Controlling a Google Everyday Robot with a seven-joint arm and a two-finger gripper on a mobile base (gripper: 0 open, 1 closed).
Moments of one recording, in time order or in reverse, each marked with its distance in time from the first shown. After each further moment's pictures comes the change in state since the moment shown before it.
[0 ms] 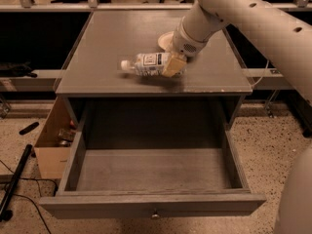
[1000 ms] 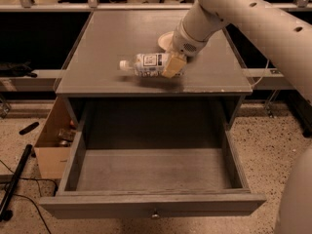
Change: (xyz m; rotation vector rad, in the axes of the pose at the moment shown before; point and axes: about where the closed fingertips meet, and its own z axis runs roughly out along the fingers) arm 0.000 0.000 0.000 0.000 0.000 0.000
